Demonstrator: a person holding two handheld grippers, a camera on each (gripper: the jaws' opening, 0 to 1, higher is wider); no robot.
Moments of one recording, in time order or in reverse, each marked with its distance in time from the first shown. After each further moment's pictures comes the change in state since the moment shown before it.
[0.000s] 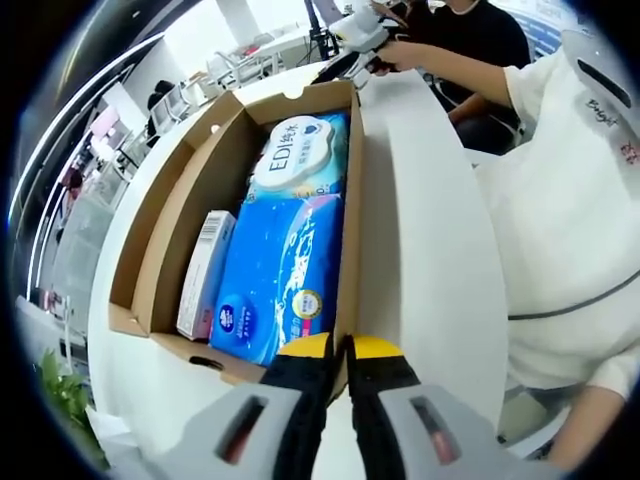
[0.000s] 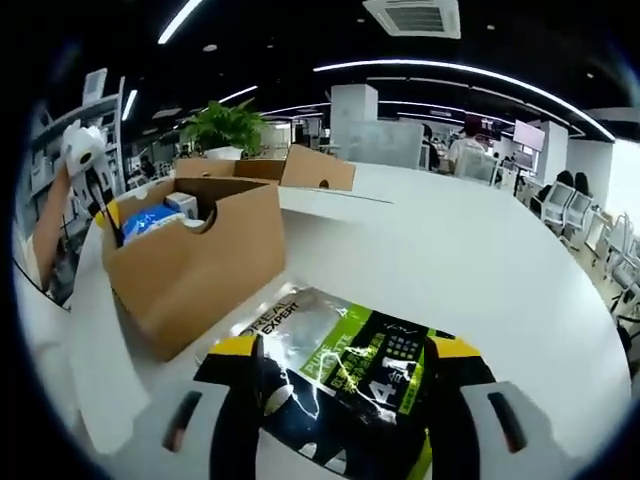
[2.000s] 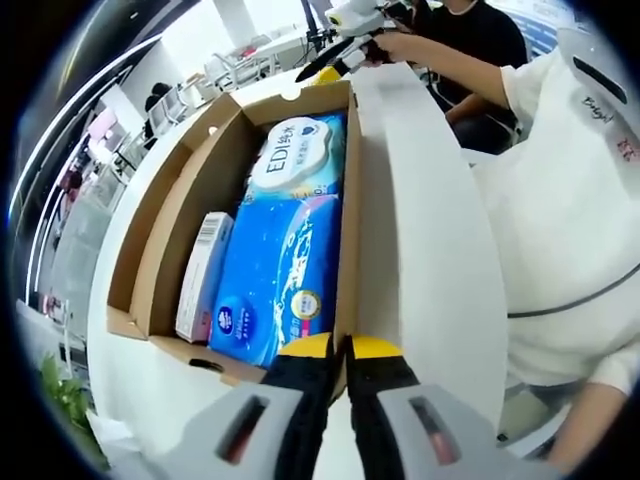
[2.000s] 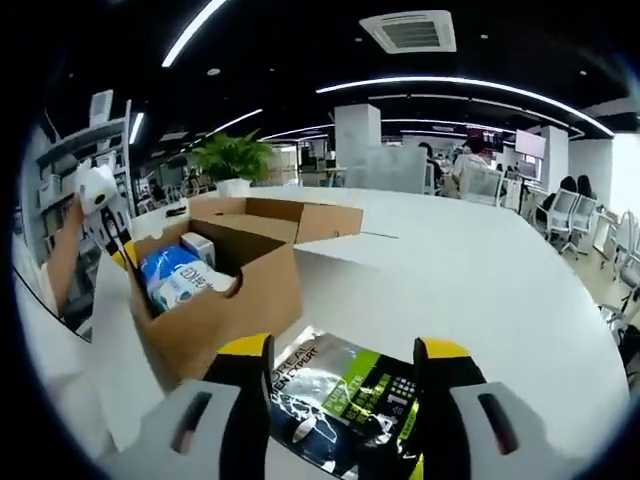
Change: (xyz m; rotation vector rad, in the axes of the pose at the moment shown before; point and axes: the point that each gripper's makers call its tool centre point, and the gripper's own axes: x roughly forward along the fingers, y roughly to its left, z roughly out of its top) left arm 0.000 -0.002 0.000 0.030 -0.005 -0.015; right arm -0.036 0.006 0.059 0.033 -0.163 0.029
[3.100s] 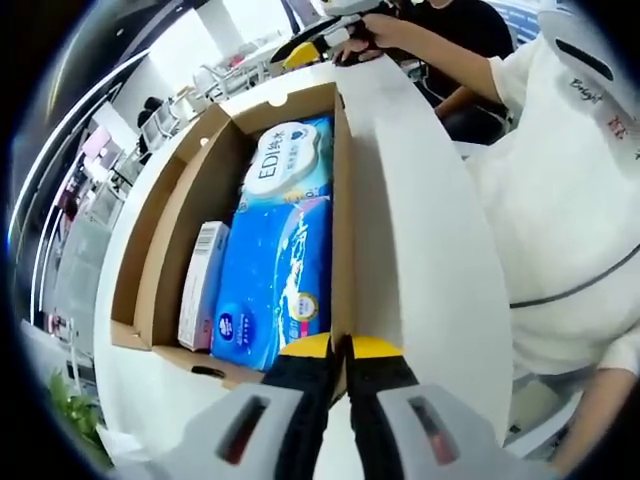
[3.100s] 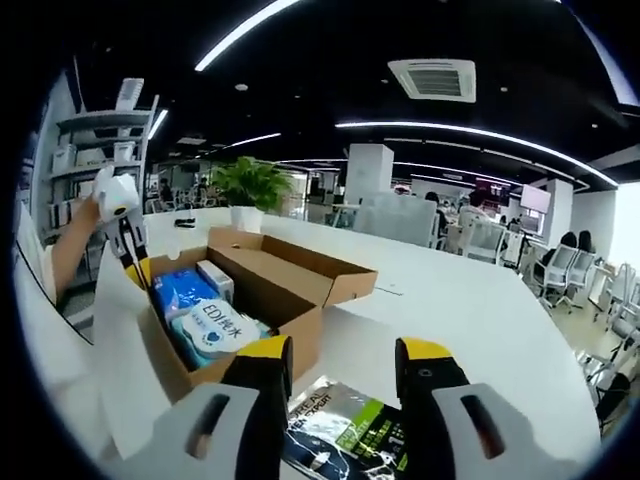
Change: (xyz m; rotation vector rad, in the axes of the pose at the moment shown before) left arm 0.001 -0.002 0.001 0.049 -0.011 0.007; right arm -0.014 0.025 0.044 -0.143 -0.135 -0.010
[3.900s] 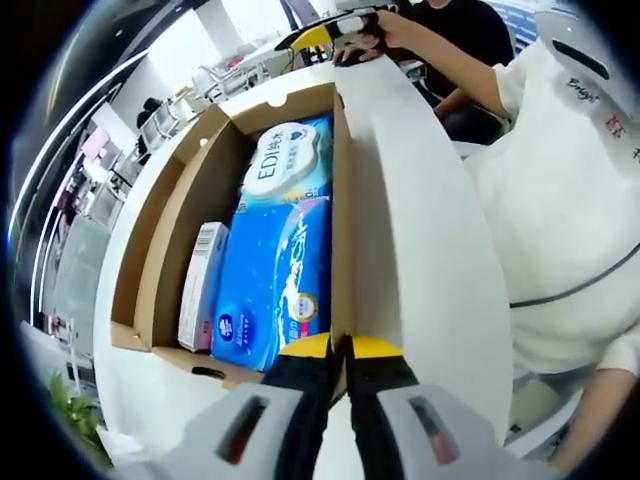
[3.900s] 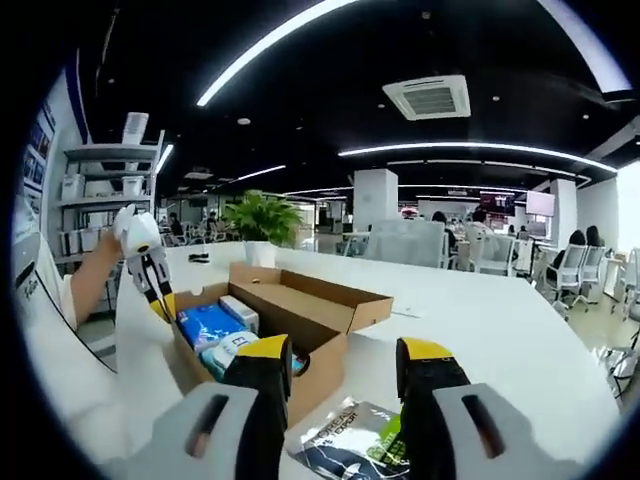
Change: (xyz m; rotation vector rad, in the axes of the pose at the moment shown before) left arm 0.000 0.001 0.000 0.004 -0.002 -0.004; right arm -0.019 0.017 0.028 0.071 -0.129 0.064
